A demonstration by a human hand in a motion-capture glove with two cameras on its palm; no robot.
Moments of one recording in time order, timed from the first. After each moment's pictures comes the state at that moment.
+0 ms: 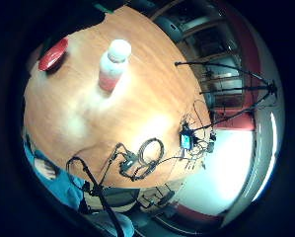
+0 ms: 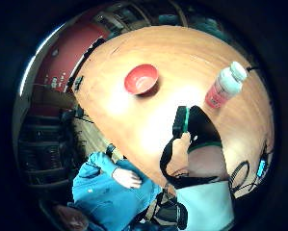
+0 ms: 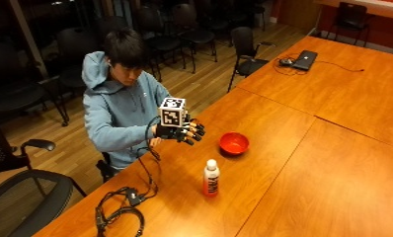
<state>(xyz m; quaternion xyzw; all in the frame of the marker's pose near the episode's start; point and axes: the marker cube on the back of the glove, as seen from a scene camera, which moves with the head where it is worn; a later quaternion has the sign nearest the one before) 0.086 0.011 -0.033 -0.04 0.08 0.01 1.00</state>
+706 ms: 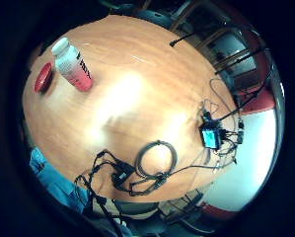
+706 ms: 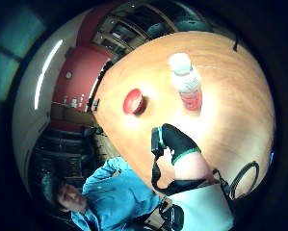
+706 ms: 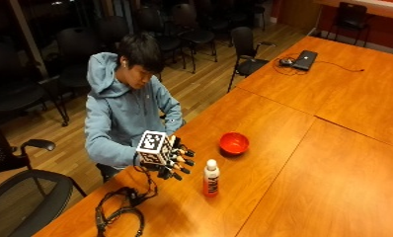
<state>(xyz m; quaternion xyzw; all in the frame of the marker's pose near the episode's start) 0.208 0.044 0.012 0.04 -0.14 0.11 0.98</state>
